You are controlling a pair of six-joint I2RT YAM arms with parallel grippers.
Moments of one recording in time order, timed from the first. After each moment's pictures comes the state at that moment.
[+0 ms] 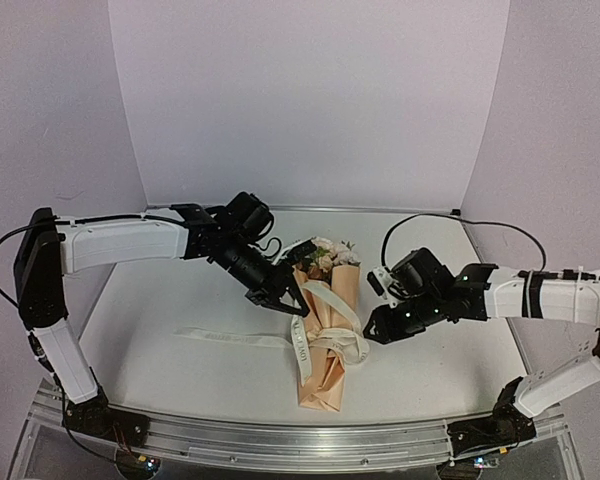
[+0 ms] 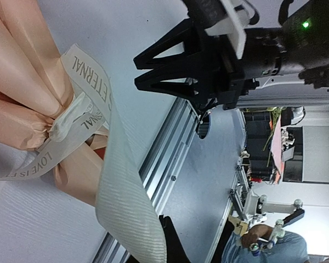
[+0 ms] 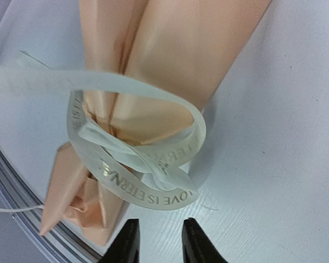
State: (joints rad) left arm -0.87 1.76 1.40 -0.58 0.84 -0.41; right arm 0.83 1.35 0.83 -0.46 -0.11 0.48
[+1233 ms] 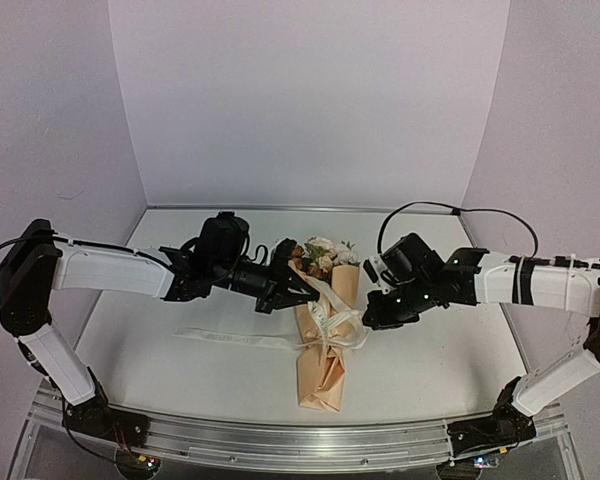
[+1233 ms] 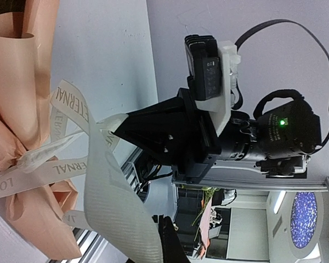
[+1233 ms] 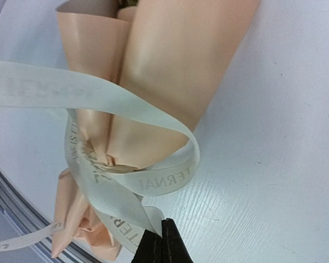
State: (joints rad) left arm -0.89 1.65 1.01 0.26 0.72 -1.19; right arm 0.83 1.43 0.96 -0.53 -0.07 0.55
